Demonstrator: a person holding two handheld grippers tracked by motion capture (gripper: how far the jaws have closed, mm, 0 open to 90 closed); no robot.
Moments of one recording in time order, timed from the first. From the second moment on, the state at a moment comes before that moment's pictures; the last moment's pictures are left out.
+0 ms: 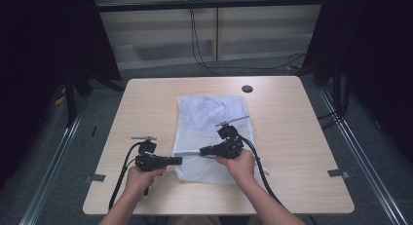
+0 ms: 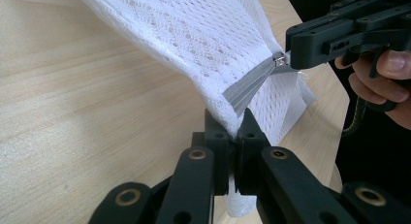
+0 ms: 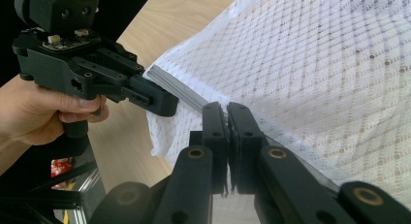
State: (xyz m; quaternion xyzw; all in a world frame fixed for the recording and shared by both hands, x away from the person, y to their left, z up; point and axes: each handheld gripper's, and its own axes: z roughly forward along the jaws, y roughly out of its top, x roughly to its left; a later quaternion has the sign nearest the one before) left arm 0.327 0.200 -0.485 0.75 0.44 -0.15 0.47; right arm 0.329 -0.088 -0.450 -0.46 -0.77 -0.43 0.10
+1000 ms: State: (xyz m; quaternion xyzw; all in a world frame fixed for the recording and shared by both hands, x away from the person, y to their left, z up) left arm 0.326 0.199 -0.481 0.76 0.44 -0.13 0.46; right arm 0.327 -0.102 -0.450 -0.46 -0.77 -0.43 0.09
